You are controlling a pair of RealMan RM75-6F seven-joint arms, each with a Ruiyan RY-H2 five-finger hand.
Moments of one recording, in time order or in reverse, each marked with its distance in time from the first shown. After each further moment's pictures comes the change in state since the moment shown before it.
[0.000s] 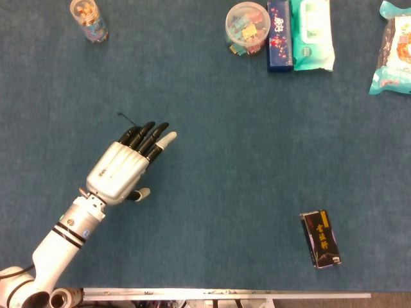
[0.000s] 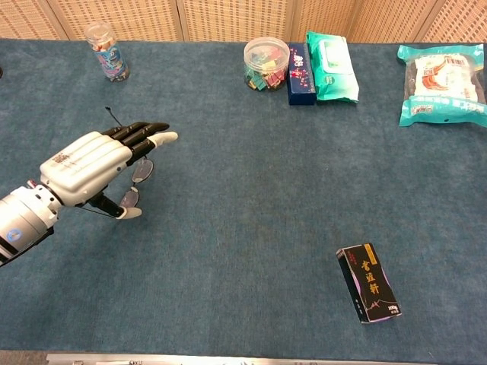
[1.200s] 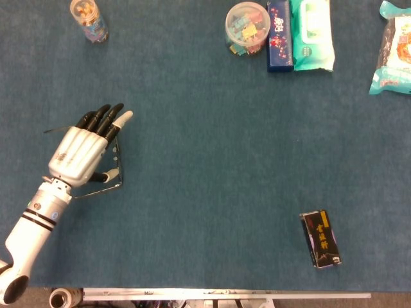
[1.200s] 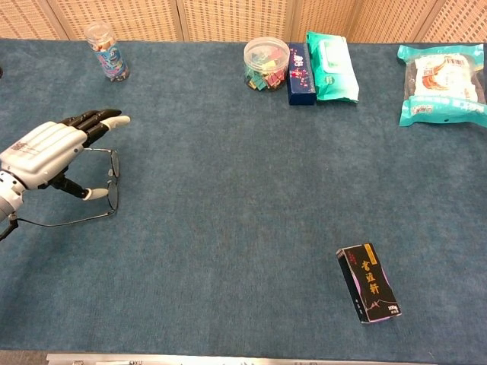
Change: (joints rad) left arm 0.032 0.002 -0.033 0.250 -0.010 0.012 -0.253; right arm 0.010 0.013 0.008 -0.060 0.010 -0.007 -0.088
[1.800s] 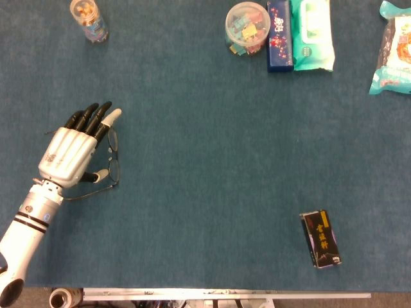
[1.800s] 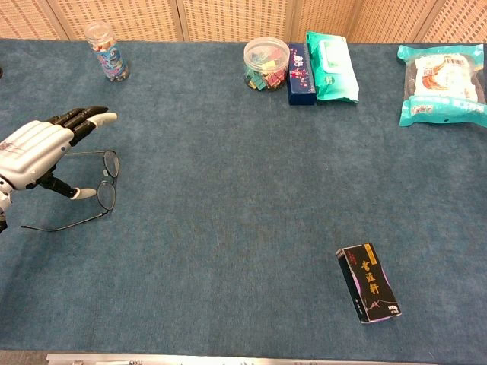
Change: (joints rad) left arm 0.034 0.012 -0.009 0.007 -0.003 0.022 -0.006; right arm 0.000 0.007 0.004 -0.009 -0.010 0.006 -0.009
